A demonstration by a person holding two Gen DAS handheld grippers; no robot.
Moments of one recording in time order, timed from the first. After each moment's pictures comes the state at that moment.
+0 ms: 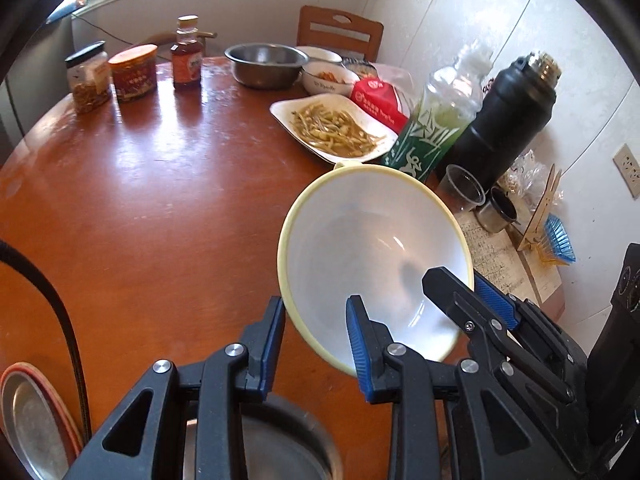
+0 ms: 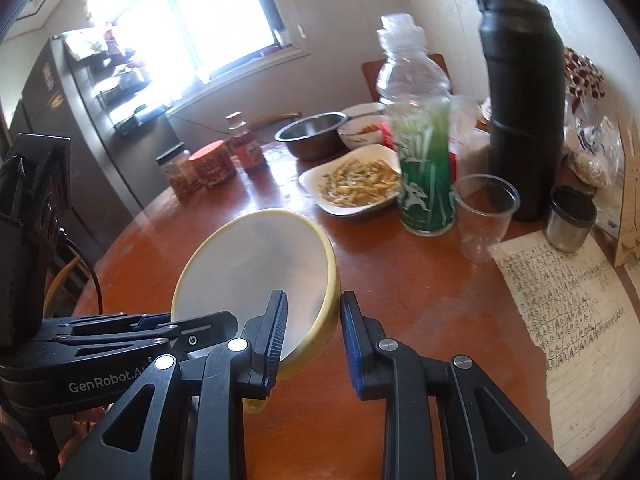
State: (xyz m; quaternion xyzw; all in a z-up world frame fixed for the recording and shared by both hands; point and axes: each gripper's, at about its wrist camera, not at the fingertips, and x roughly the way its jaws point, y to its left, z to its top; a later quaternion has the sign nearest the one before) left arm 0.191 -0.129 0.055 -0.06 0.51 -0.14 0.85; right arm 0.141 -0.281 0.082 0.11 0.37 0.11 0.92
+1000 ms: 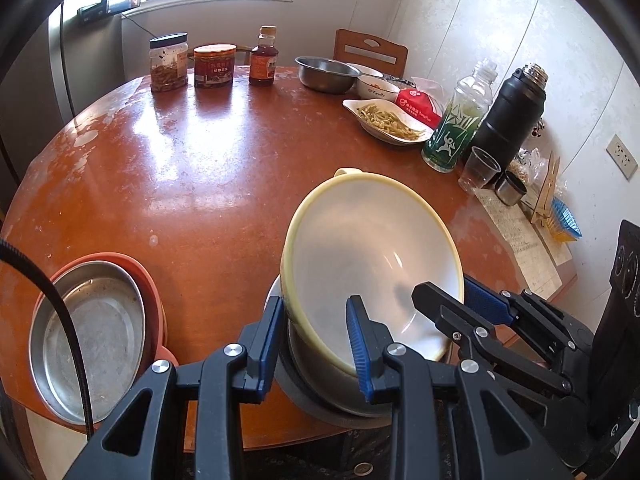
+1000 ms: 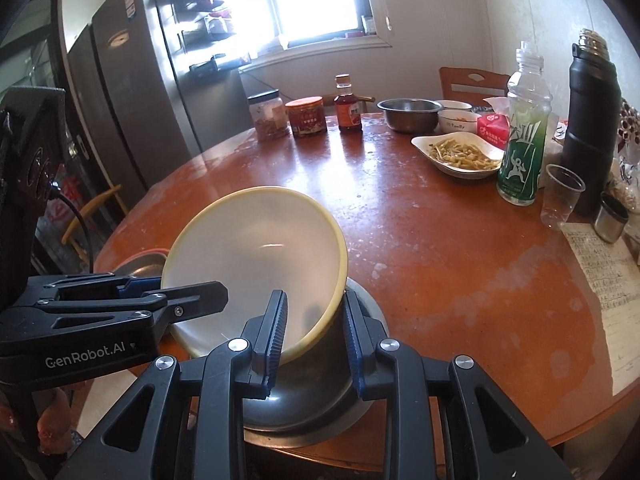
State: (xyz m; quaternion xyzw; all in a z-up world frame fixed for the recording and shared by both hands) left arm 0.077 -0.031 0.040 -0.06 0.47 -0.11 0.87; right arm 0.053 -0.170 0.056 0.02 0.37 0.19 0.91
